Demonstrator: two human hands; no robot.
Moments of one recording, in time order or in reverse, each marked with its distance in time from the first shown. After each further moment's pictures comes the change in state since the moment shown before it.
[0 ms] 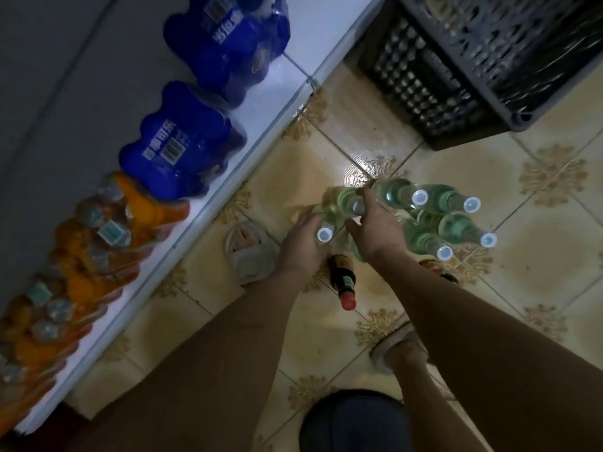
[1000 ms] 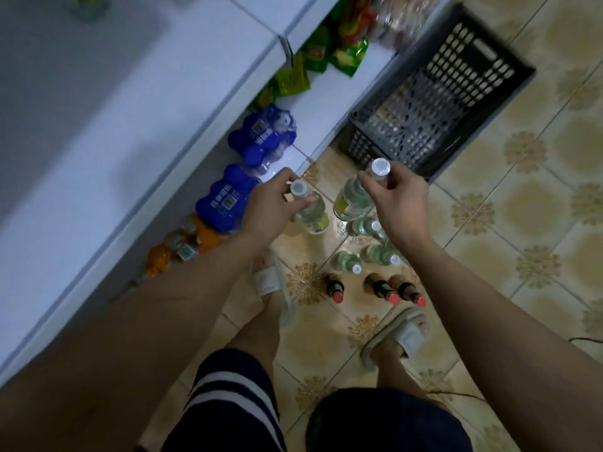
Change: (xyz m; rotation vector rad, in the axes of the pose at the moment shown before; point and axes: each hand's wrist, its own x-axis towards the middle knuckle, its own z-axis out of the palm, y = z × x) left_hand -0.144 0.166 -0.212 -0.198 0.216 0.329; right_hand -0.173 -0.107 -0.210 0.556 0.461 -0.338
